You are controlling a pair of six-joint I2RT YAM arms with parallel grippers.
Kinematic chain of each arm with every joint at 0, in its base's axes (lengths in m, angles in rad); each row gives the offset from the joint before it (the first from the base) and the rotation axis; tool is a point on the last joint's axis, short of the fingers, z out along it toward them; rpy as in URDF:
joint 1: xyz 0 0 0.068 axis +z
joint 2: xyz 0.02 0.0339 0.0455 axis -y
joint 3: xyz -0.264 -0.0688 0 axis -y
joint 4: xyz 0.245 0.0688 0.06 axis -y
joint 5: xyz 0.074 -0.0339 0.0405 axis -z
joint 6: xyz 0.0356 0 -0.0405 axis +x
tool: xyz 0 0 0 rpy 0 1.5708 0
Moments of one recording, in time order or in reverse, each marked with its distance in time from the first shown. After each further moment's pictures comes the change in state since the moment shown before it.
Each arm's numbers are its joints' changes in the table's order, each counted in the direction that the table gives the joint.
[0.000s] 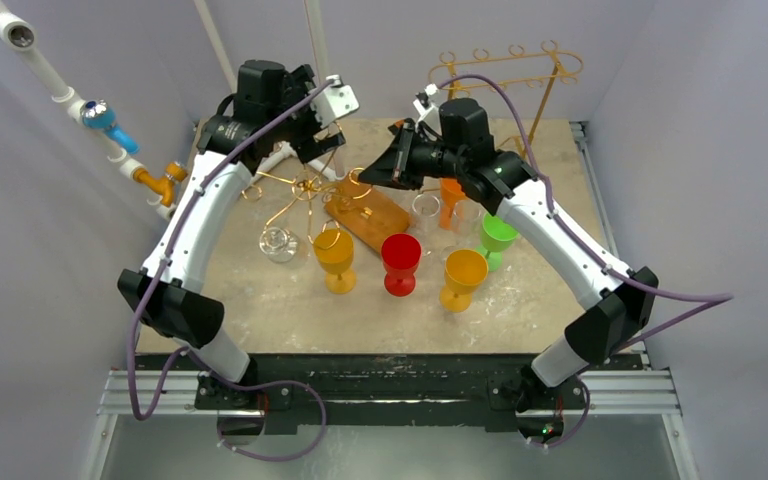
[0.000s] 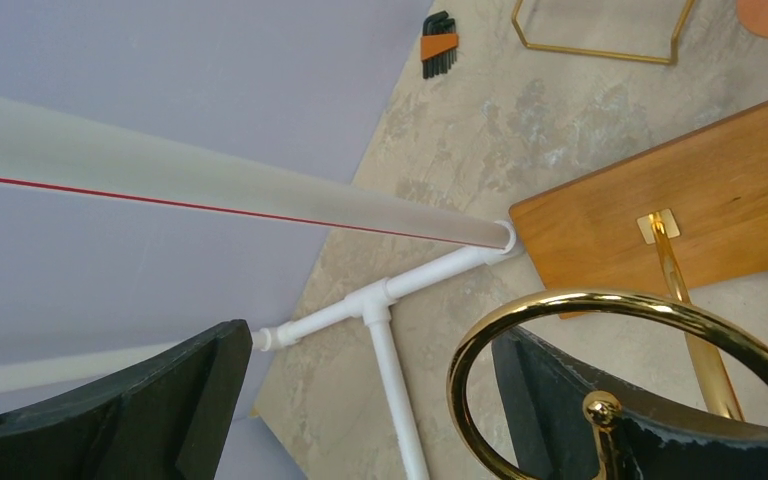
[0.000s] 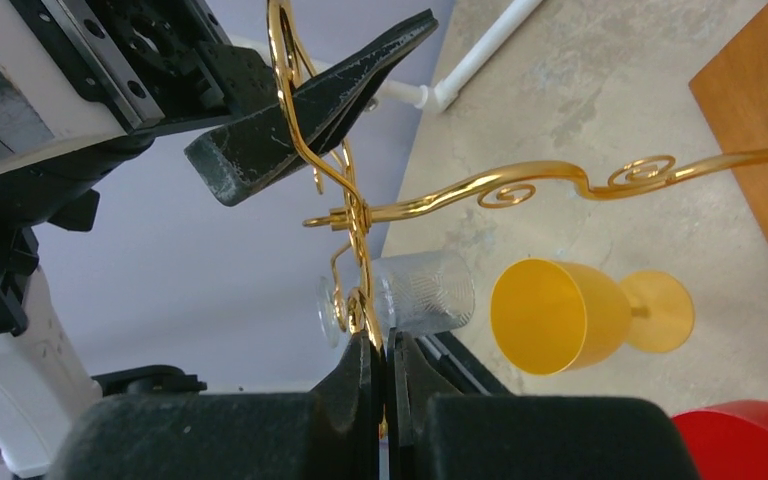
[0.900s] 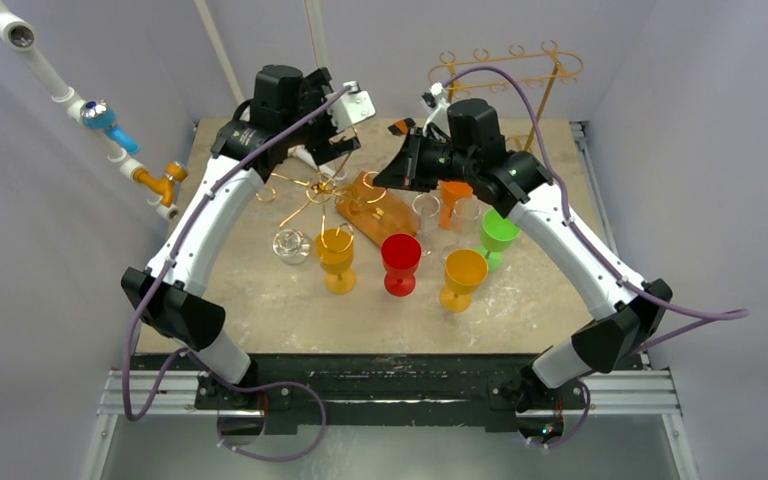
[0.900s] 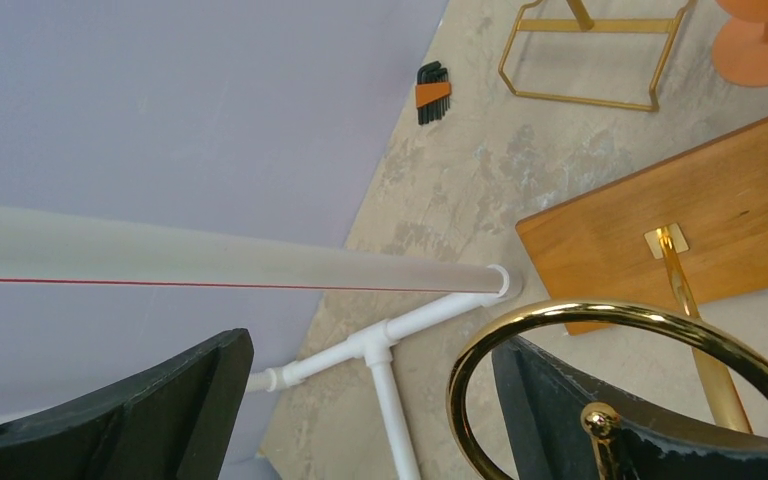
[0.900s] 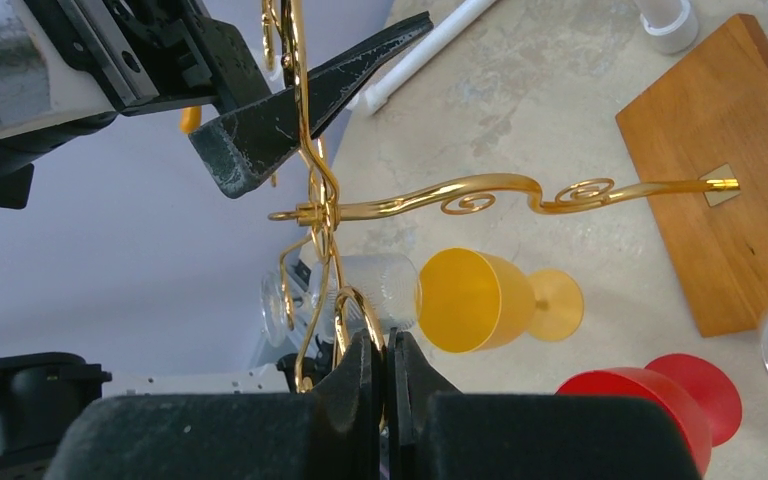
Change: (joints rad) left arm -0.082 0.011 -0.055 0.080 -0.023 -0.023; right arm 0.010 0.053 0.029 -0.150 0.094 -0.211
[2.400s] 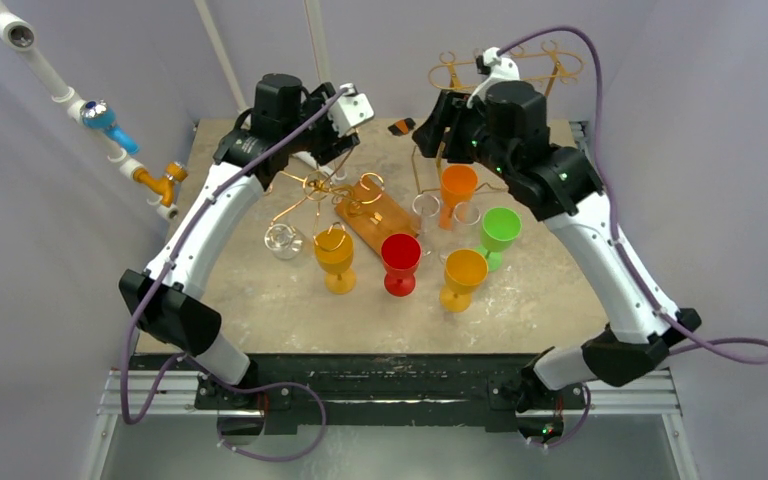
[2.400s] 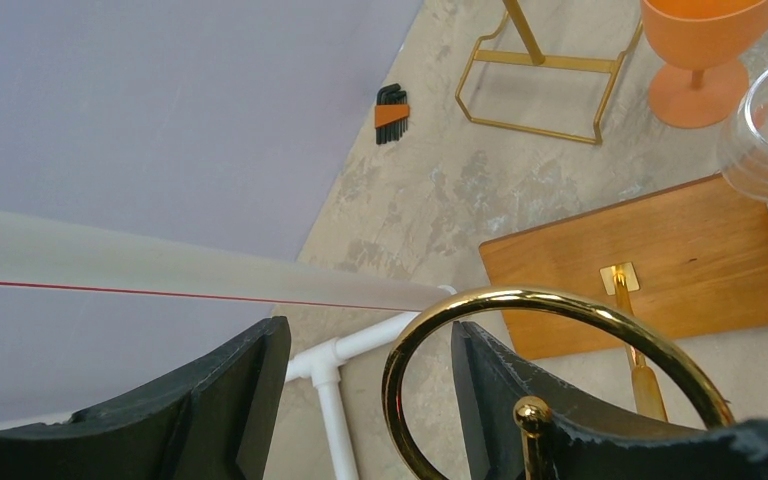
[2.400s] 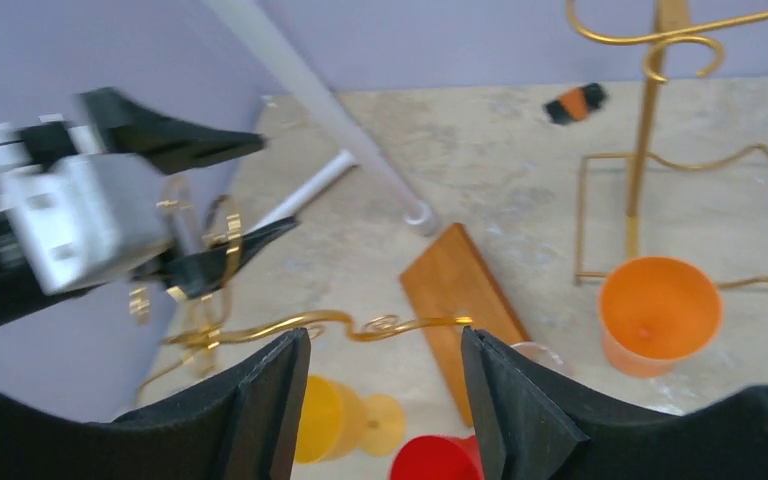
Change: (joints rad) left arm 0.007 0.030 -0.102 0.082 0.089 -0.085; right arm 0.014 0.043 0.208 -0.179 0.582 -0.214
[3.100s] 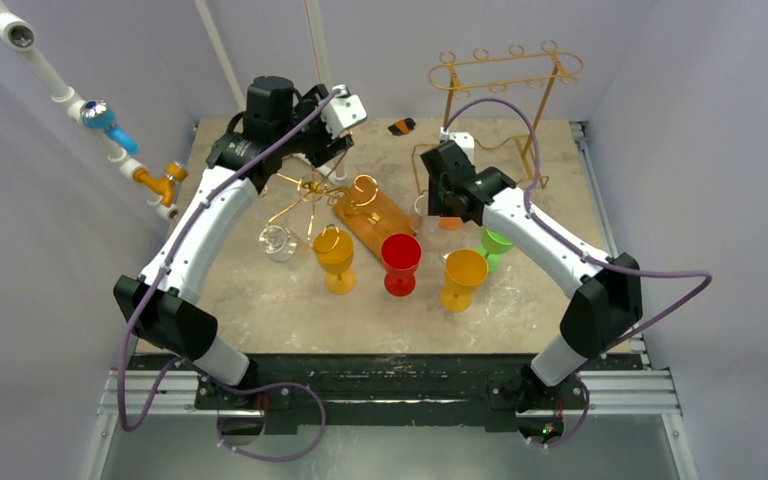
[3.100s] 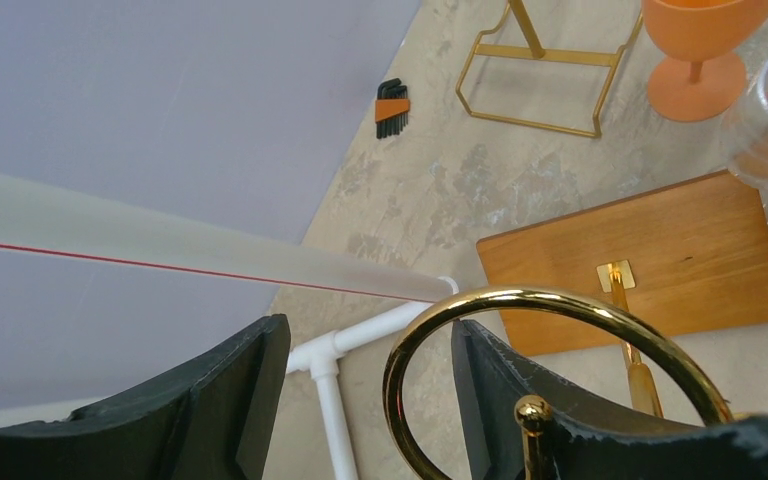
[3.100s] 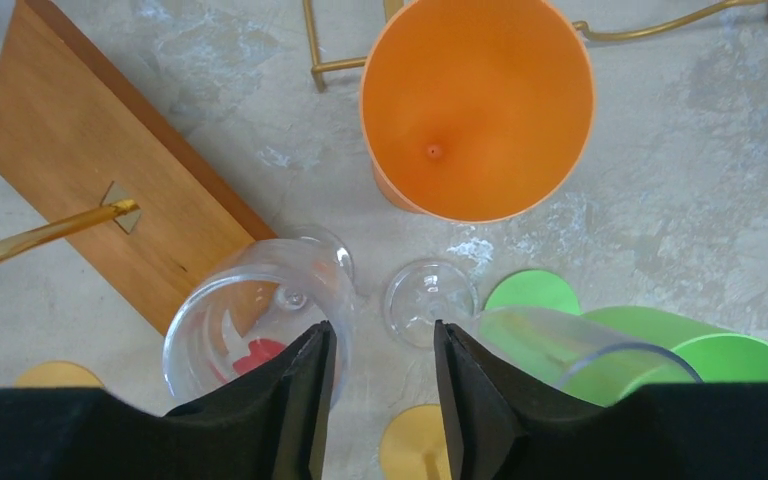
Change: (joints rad) left arm 0.034 0.033 -0.045 0.022 0.032 -0.003; right arm -0.011 -0.131 -0.433 0.006 0.251 0.019
